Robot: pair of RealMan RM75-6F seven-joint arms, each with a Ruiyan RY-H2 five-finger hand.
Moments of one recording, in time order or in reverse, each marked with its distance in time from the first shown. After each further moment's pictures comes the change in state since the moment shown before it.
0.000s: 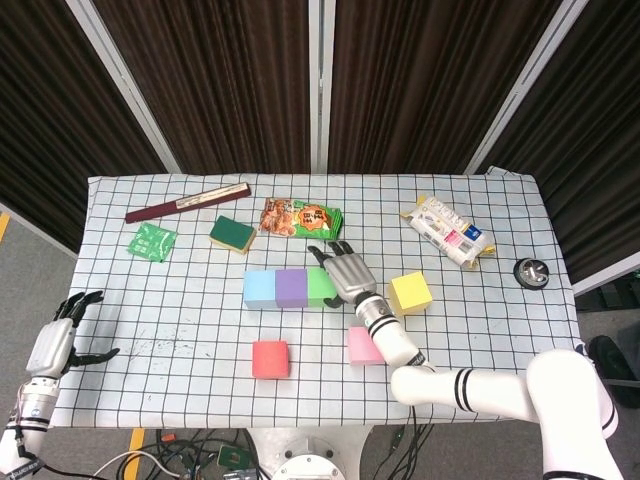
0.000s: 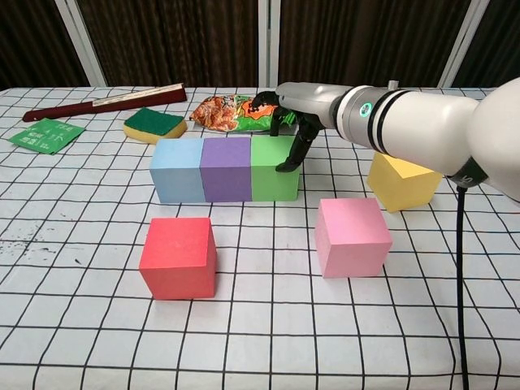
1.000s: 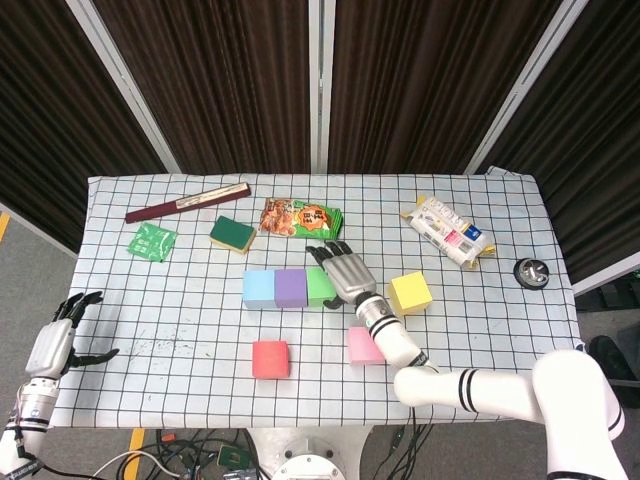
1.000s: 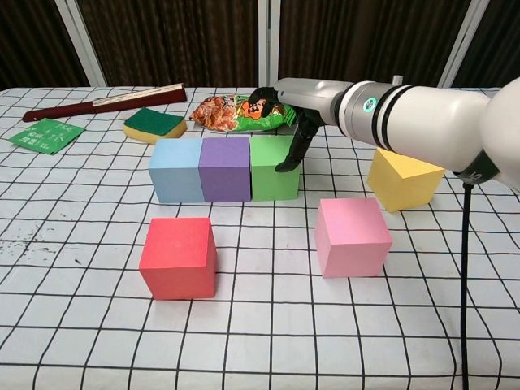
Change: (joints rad) left arm 0.002 0.000 0.001 0.002 0.001 0.004 -0.003; right arm -0.013 0.030 0.005 -0.039 -0.035 -0.009 0.036
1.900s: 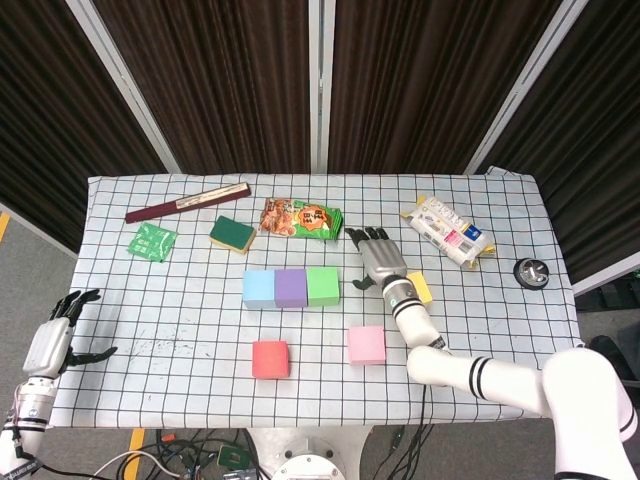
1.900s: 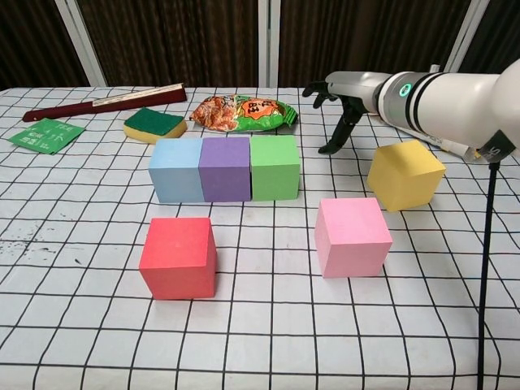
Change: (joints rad) left arm 0.001 0.001 -0.005 0.001 0.005 0.017 -0.005; right arm 0.003 0.021 -0.006 0.136 0.170 -0.040 -0.012
